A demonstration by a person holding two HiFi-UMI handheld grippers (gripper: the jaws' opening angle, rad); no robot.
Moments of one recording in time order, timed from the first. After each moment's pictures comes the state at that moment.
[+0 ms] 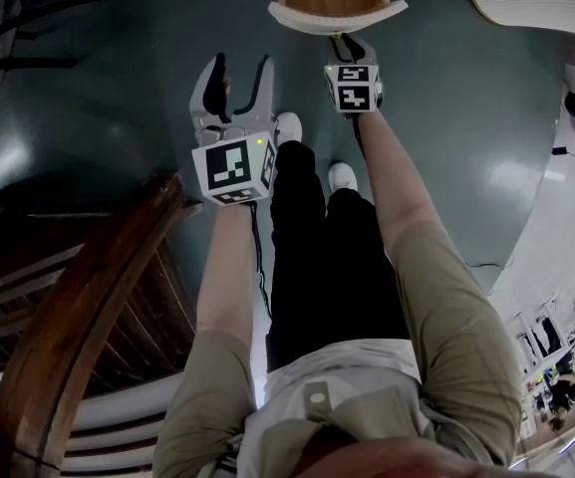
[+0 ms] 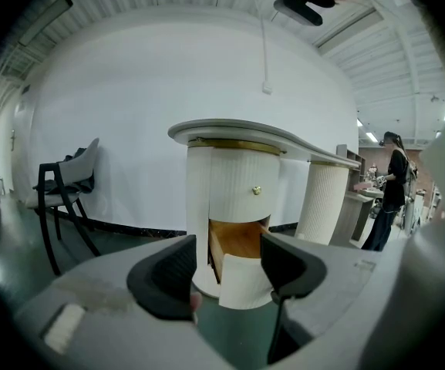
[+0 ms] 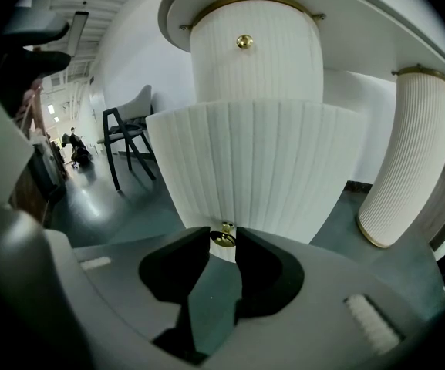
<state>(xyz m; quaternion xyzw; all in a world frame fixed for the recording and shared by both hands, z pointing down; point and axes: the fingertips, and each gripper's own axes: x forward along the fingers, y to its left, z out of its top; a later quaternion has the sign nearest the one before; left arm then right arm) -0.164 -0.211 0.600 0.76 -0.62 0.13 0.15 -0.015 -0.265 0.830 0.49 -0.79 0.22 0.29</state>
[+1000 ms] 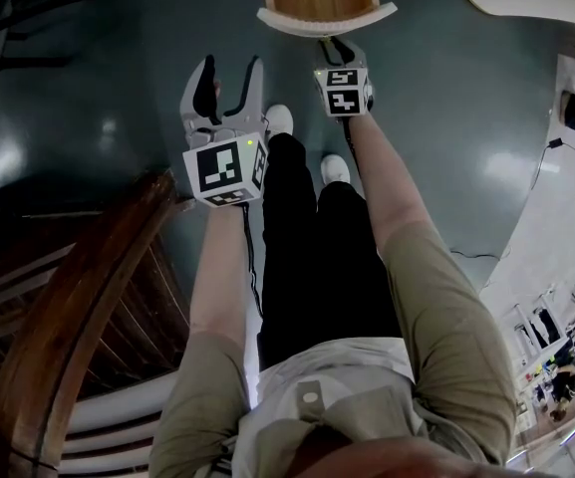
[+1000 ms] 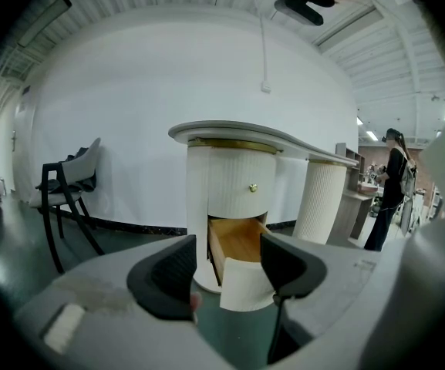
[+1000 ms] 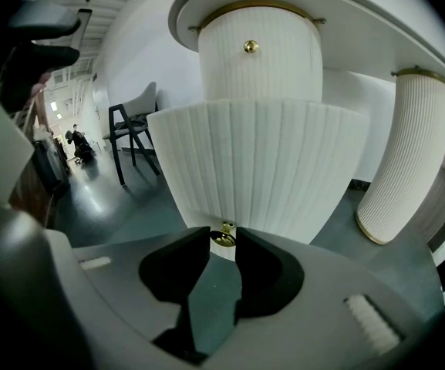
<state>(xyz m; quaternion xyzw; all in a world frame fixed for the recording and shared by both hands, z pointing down) -0.160 -0.191 0.601 0.75 -0.63 0.14 0.15 -0.014 -0.233 0.828 0.48 -0.79 0.23 0.30</state>
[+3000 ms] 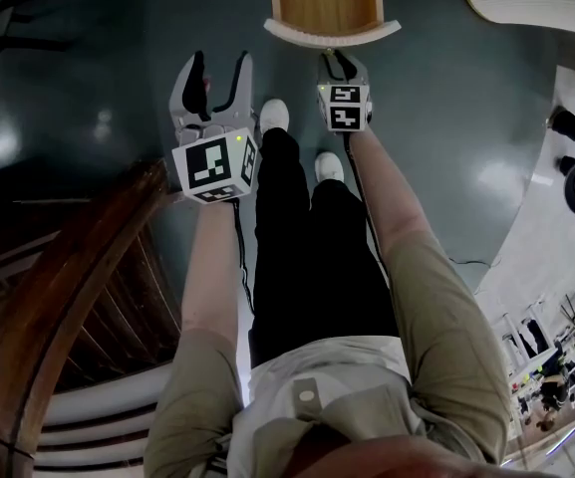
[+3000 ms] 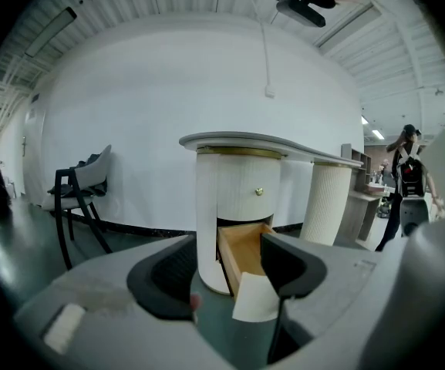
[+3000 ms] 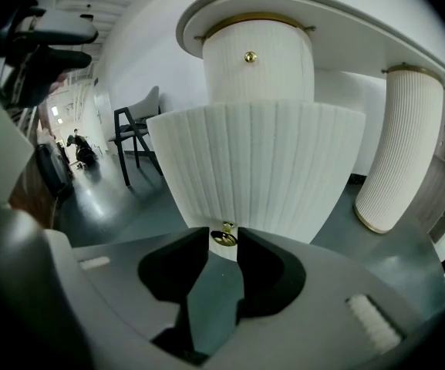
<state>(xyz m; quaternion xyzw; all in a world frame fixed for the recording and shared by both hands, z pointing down) -0.176 -0.169 0.590 0.74 -0.65 0.13 0.14 -0.006 -0.186 0.830 0.48 -0.80 0.23 0.28</state>
